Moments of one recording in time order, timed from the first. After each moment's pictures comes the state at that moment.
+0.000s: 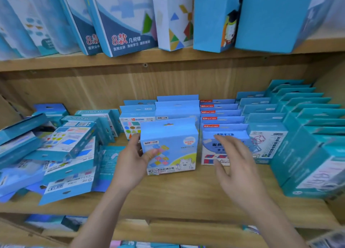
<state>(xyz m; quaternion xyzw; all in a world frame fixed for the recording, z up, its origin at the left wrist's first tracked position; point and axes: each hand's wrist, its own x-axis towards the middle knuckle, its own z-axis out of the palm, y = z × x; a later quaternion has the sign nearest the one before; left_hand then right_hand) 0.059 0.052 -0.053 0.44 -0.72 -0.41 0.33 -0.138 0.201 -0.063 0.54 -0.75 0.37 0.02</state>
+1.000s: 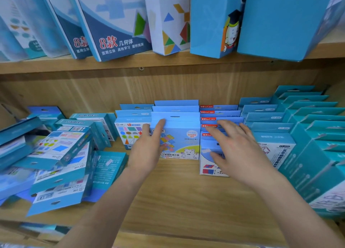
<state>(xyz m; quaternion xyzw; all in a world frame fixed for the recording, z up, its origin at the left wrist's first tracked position) -0.009 -0.003 -0.071 0.47 -0.86 -0.02 0.18 -0.192 0.150 -0.035 0.62 -0.77 0.13 0.11</state>
